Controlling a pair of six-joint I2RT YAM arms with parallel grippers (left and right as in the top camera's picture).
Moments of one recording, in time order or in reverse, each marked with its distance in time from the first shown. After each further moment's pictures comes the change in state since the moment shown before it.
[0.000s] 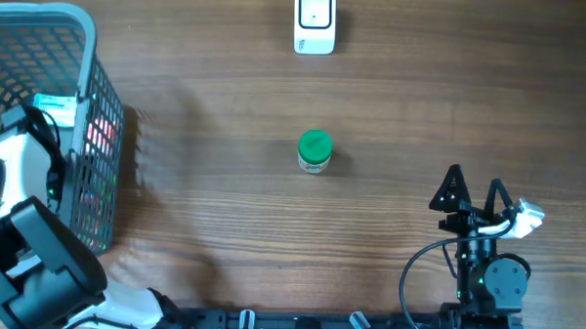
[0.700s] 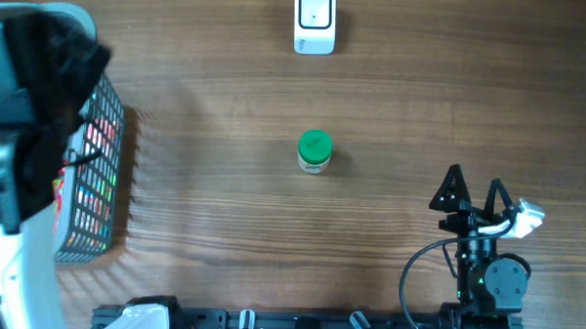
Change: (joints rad) left arm -0.537 -0.407 0.768 -0.317 -0.114 0.035; right arm 0.000 0.000 0.000 0.000 0.000 0.000
